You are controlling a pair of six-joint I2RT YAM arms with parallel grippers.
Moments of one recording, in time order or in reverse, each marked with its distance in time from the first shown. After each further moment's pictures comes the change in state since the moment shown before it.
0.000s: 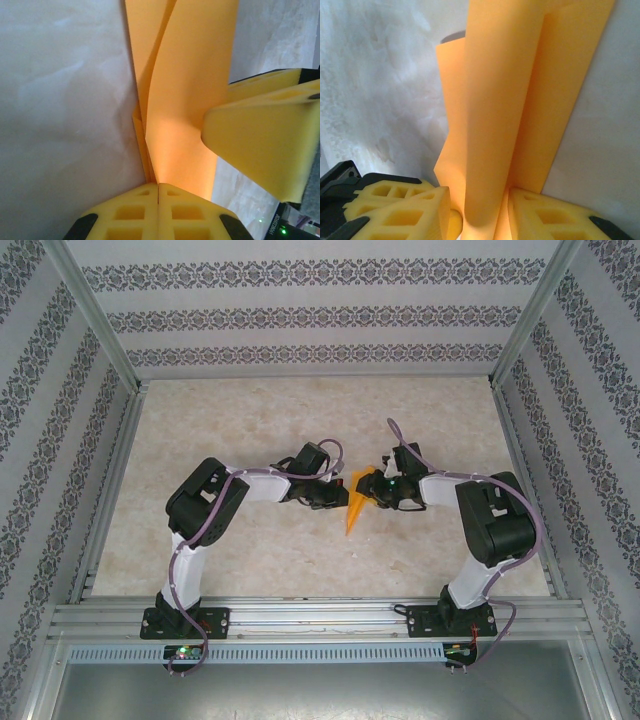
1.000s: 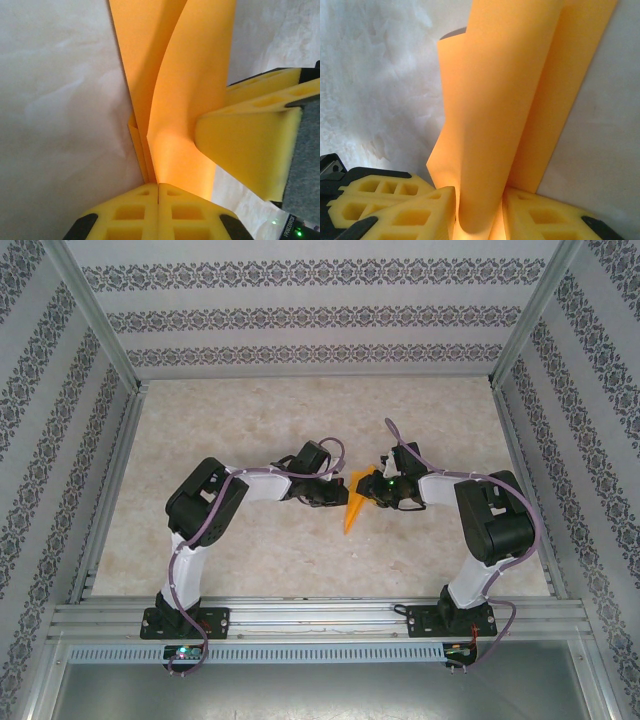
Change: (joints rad) left arm -0.001 0.003 0.026 -0.040 -0.026 0.064; right arm 0.000 0.006 0.008 -0.016 0.000 -0.042
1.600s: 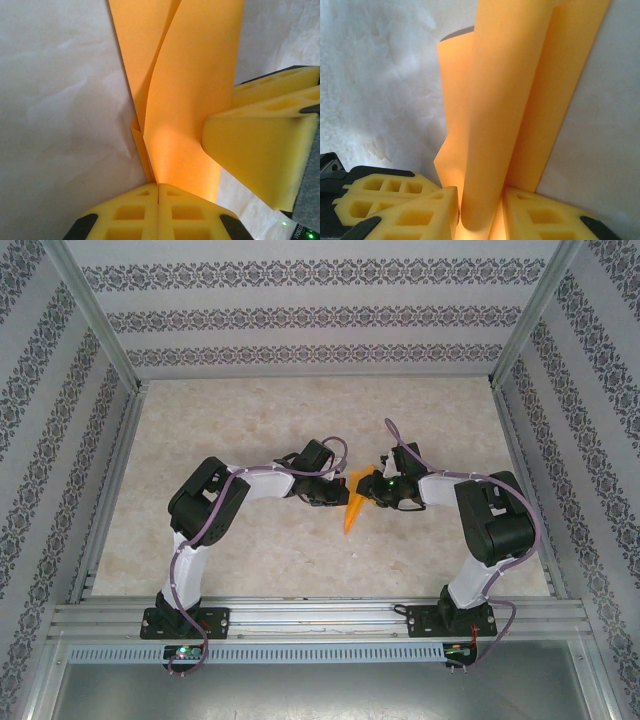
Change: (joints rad) left arm -0.010 0.016 0.055 -0.095 -0.031 0.027; right arm 0.000 -0.006 -0.008 0.014 0.003 0.000
